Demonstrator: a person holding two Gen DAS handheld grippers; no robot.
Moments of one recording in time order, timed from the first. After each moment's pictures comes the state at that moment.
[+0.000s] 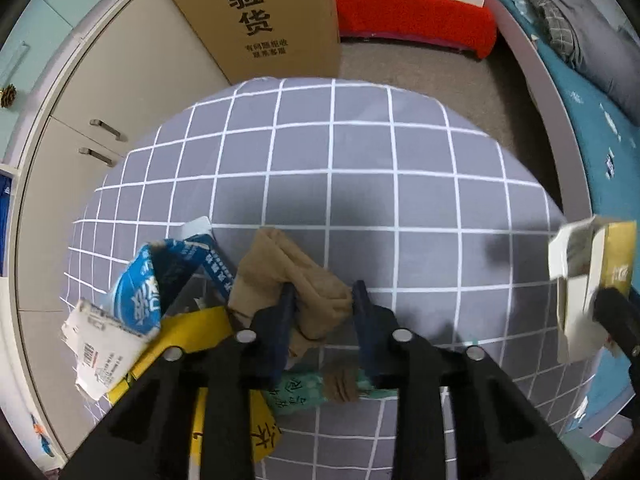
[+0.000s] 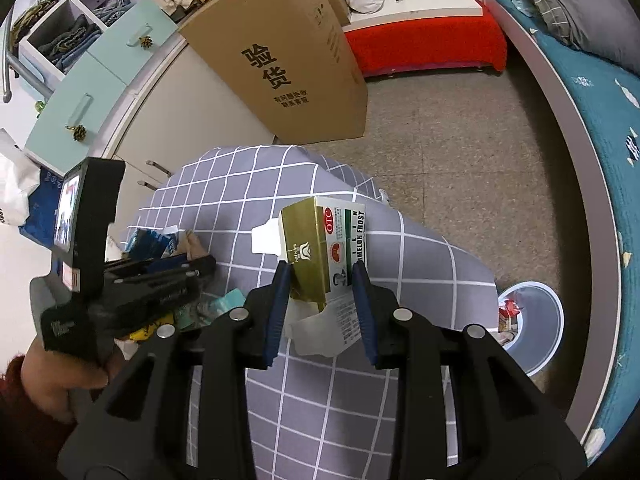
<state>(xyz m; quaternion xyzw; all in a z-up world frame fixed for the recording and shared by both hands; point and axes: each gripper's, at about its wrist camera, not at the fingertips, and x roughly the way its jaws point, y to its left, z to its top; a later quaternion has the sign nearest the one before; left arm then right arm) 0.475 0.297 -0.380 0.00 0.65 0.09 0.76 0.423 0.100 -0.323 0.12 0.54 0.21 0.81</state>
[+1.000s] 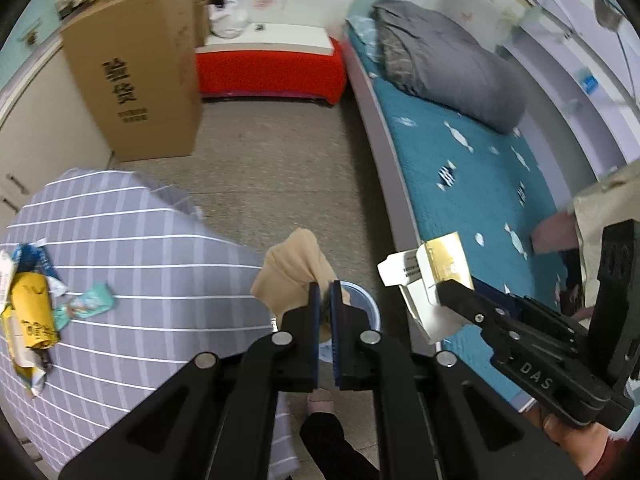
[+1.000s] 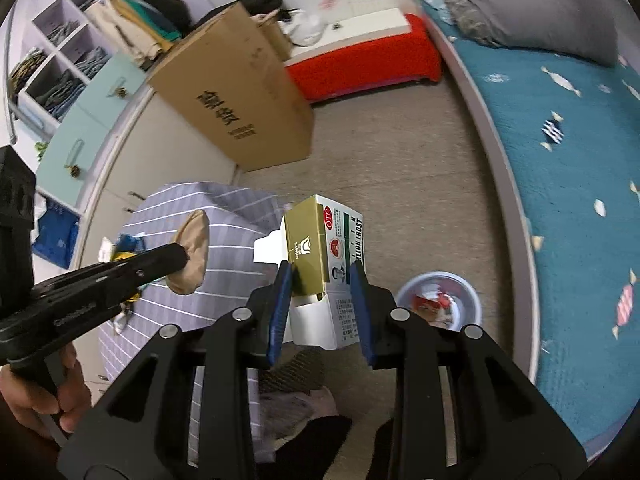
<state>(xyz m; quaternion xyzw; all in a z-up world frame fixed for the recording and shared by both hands) 0.417 0.029 -0.265 -0.07 0.56 -0.10 0.82 0.377 -0.130 -0.268 0.14 0.52 0.15 0.83</state>
